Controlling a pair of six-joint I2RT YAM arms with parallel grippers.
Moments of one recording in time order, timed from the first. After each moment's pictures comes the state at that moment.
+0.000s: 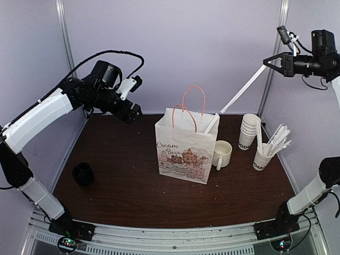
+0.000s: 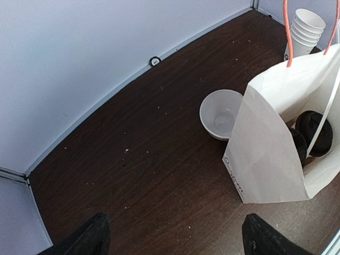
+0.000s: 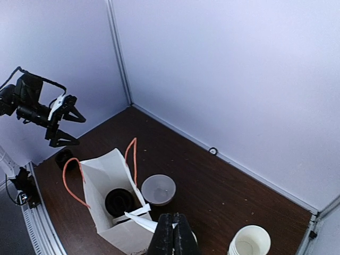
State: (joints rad) left arm -0.67 1.56 1.69 -0.84 -0.09 0.11; right arm -0.07 1.44 2.19 -1.13 -0.79 -0.24
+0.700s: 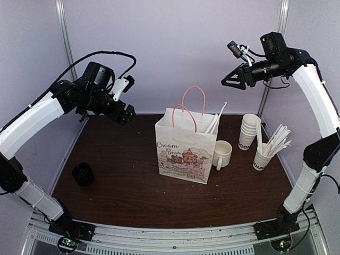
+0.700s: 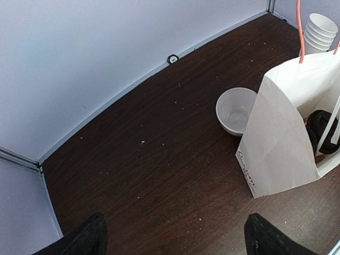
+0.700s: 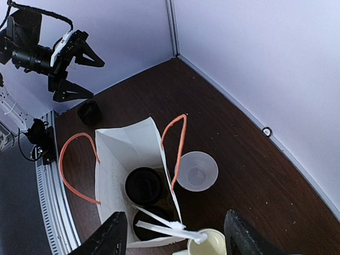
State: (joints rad) left arm -0.67 1.47 1.62 -0.84 -0.16 0.09; right arm 0.32 1.76 2.32 -1.22 -0.68 -0.34
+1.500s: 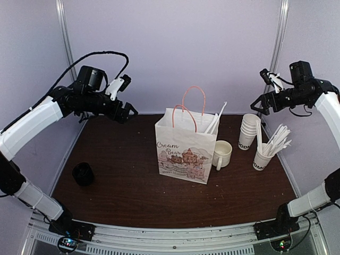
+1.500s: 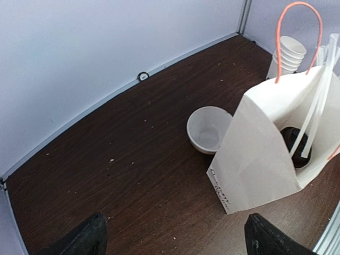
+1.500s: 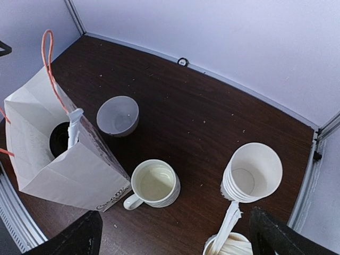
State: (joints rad) left arm -0.56 1.43 1.50 -0.67 0.10 0.07; right arm 0.04 1.33 1.63 -1.01 -0.44 -0.29
